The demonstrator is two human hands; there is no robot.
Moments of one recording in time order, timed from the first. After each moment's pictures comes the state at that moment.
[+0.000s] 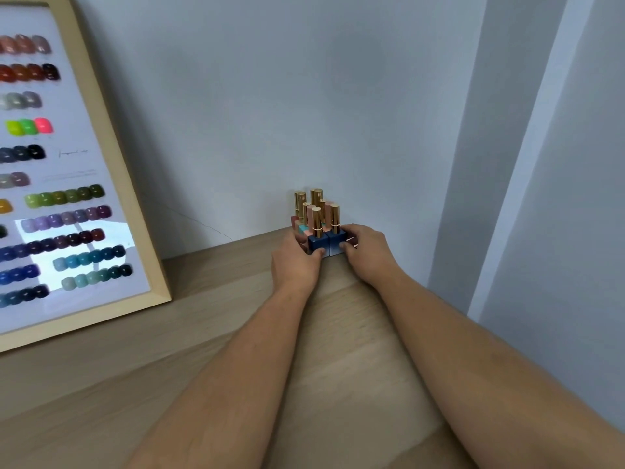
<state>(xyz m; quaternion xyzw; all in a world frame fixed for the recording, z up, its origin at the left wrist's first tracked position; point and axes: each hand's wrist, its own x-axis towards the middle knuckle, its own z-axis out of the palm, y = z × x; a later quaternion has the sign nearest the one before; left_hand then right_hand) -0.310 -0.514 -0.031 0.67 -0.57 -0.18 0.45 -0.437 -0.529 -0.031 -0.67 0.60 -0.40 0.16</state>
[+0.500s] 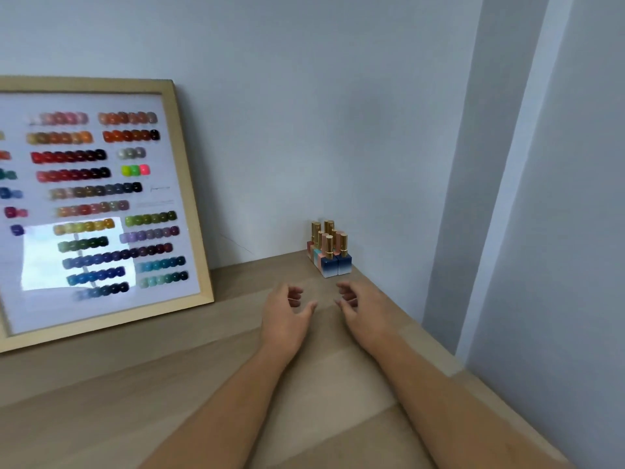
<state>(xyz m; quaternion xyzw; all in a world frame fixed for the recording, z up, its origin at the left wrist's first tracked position) -0.267 -0.399 -0.031 0.63 -0.59 -0.20 0.46 -0.417 -0.411 -0.033 -0.71 0.55 -0.40 0.16</state>
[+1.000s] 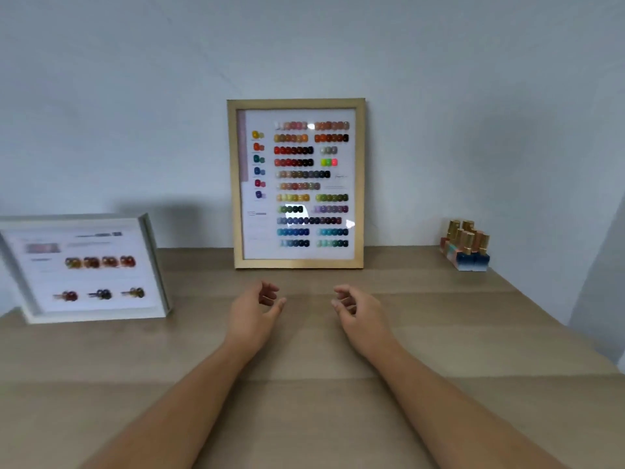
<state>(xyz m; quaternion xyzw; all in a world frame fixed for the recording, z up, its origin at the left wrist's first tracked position) -0.024 -0.195 -0.019 0.70 -0.50 -0.07 0.51 -0.204 -0.280 -0.030 -0.77 0.38 -0.42 0.28</state>
